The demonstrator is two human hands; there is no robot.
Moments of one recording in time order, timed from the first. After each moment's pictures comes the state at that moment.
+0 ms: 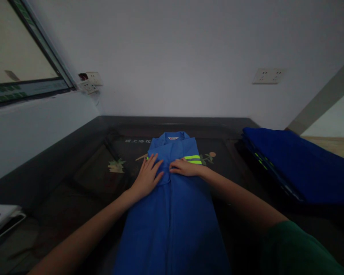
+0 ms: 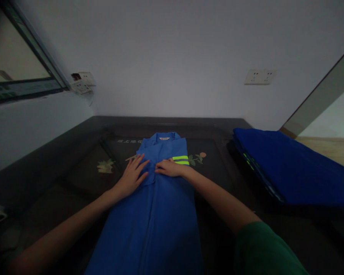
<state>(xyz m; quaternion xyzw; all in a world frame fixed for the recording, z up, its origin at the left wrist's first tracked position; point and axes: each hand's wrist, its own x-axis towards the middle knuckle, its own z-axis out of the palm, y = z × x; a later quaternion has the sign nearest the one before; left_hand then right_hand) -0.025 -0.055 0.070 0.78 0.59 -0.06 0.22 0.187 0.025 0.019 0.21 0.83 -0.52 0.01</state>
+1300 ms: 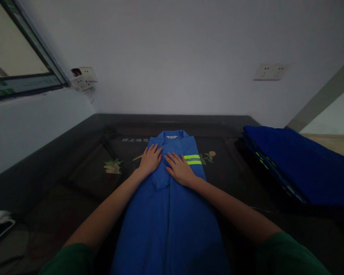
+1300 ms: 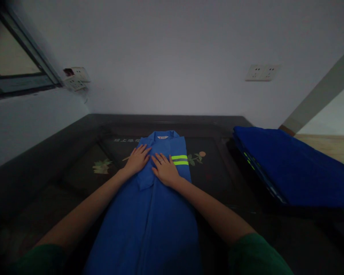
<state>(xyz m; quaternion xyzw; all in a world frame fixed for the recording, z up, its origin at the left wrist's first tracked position) -0.018 0.008 0.019 0.73 0.64 -0.12 0.20 0.168 -0.015 0.015 0.42 0.83 -0.36 -0.07</state>
